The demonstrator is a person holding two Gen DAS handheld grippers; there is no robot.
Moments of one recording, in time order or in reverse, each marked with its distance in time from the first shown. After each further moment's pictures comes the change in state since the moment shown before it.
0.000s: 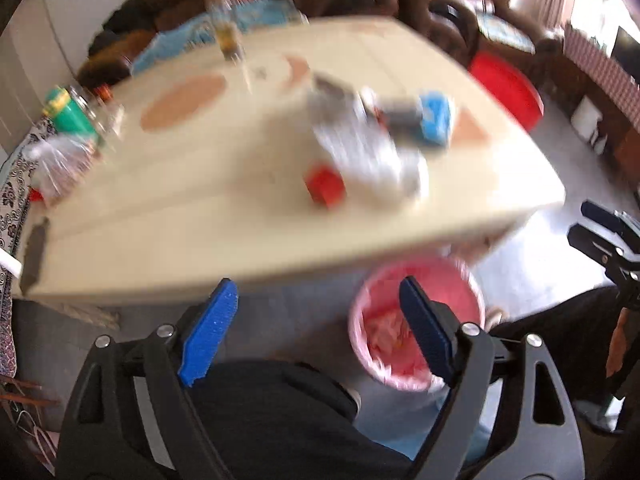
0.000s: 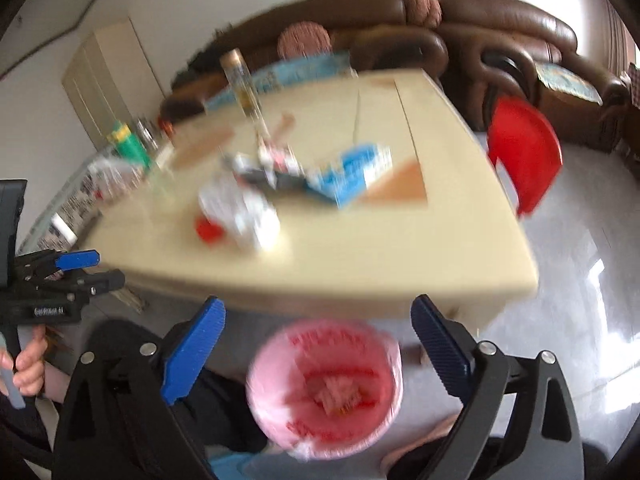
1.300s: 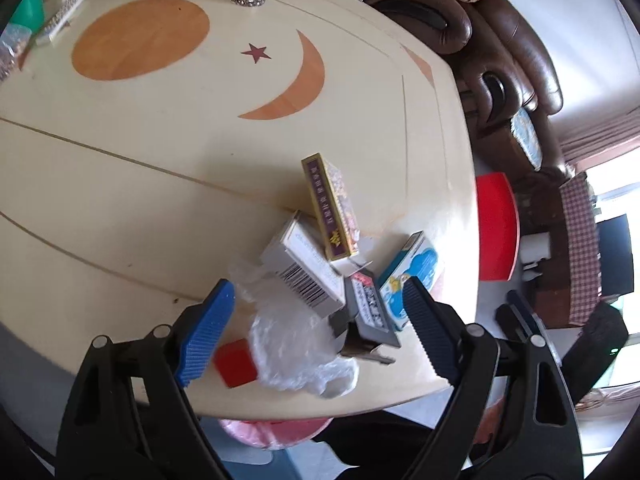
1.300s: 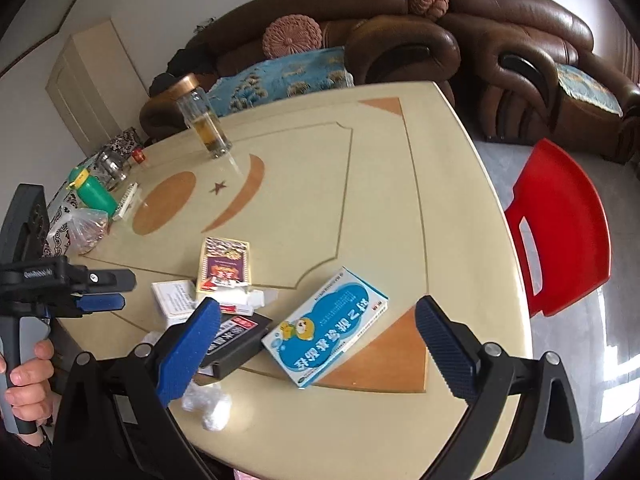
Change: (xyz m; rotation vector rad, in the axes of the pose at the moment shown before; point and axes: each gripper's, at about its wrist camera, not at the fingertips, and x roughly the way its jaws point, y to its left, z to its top) left arm 0.140 0.041 0.159 -0.524 0.216 -0.354; right arm 0.128 -0.044 0.169 0.020 0.090 -0.029
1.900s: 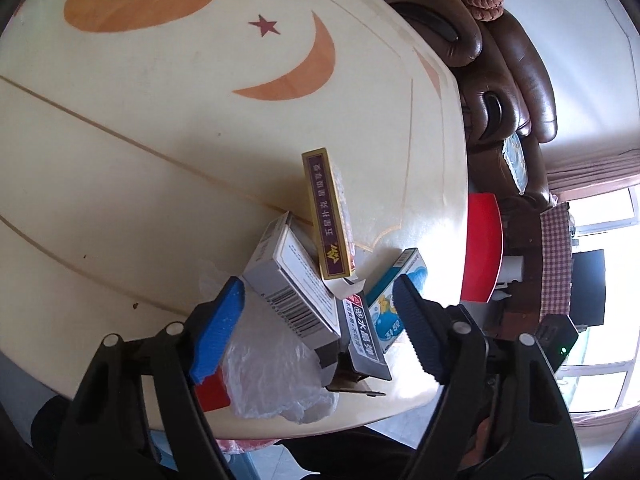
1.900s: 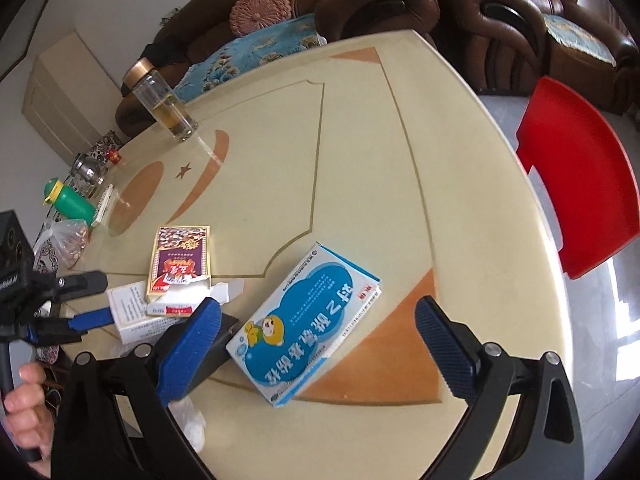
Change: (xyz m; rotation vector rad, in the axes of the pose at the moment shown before) left arm 0.036 0.017 0.010 -0.124 0.030 -0.100; right arm 0.064 -0.027 -0.005 0.128 0.107 0.003
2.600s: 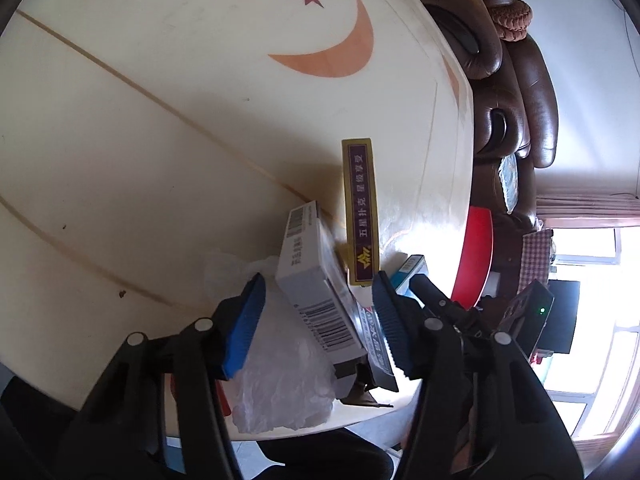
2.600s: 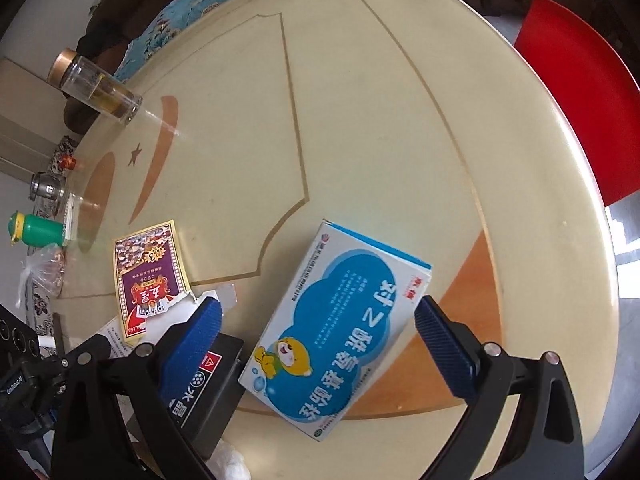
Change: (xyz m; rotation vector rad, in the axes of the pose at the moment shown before) left arm 0.020 0.044 0.003 -0.142 0.058 -0.079; right arm 0.059 0.013 0.016 0.188 0.237 -0.076
